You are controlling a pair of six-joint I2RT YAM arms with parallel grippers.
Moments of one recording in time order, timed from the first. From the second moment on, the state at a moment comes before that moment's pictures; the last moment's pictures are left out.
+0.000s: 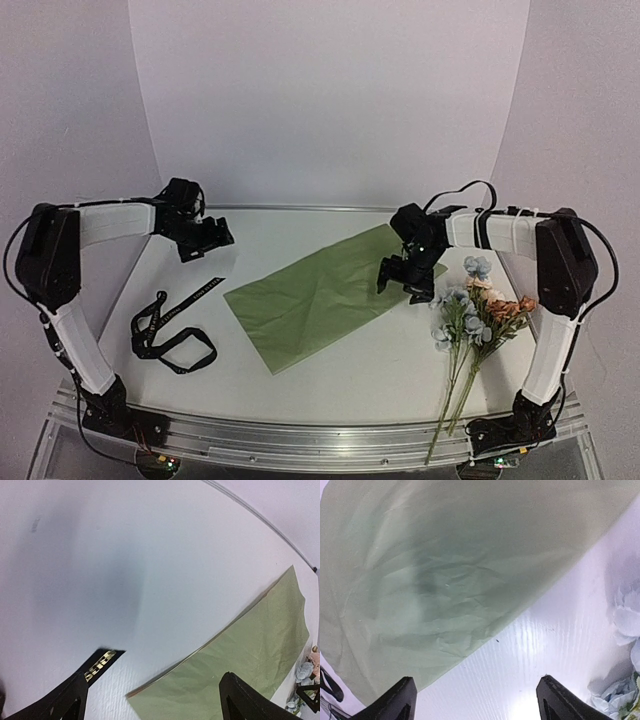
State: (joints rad) left arm -0.30 1.71 1.22 -0.40 0.12 -0.57; right arm 0.55 1.92 1.42 -0.81 -0.08 0.79
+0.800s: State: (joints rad) left arm -0.44 2.38 1.88 -0.42 0.48 -0.42; right arm 0.51 2.03 1.37 -0.53 -0.11 1.01
